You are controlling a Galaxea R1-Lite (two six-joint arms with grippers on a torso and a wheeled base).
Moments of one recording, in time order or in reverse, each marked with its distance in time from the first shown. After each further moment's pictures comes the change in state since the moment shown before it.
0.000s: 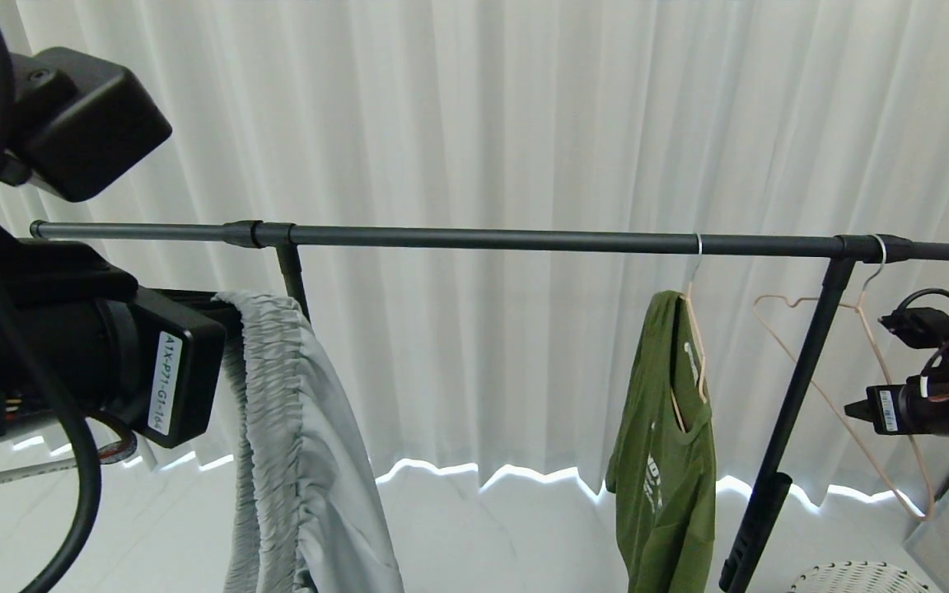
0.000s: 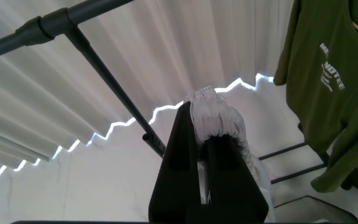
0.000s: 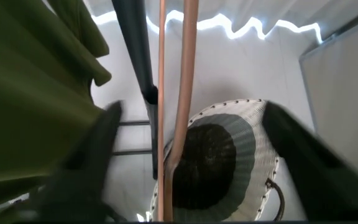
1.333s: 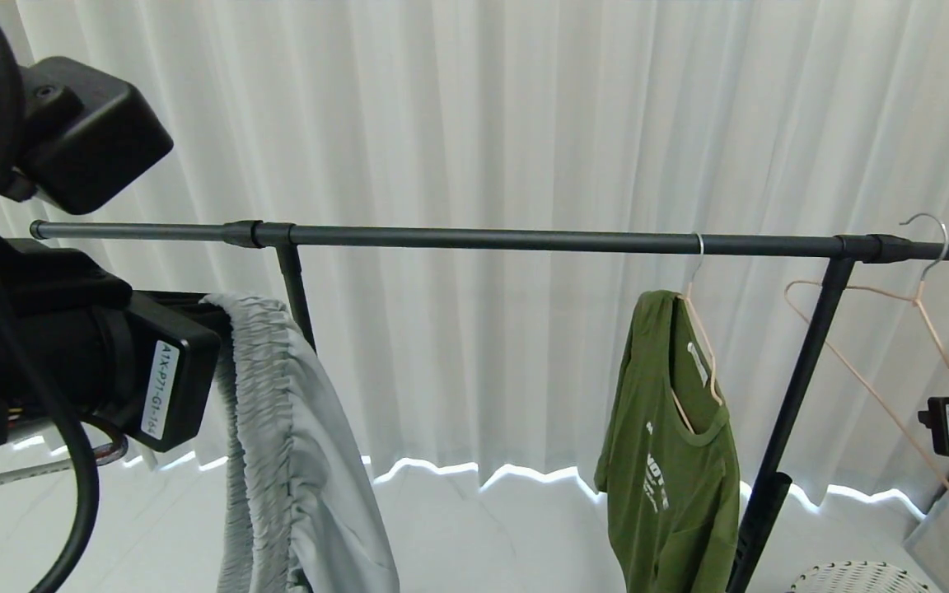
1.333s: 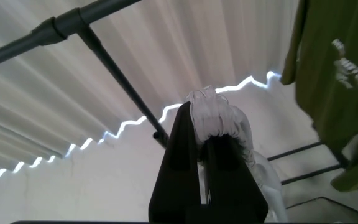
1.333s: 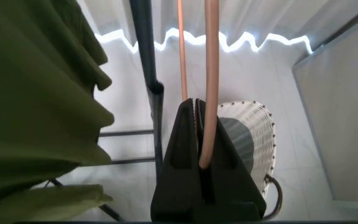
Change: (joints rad) left arm -0.001 -0.006 0.014 0.001 0.057 0.046; right arm 0.000 -0.304 0.160 0.049 -0.003 0.027
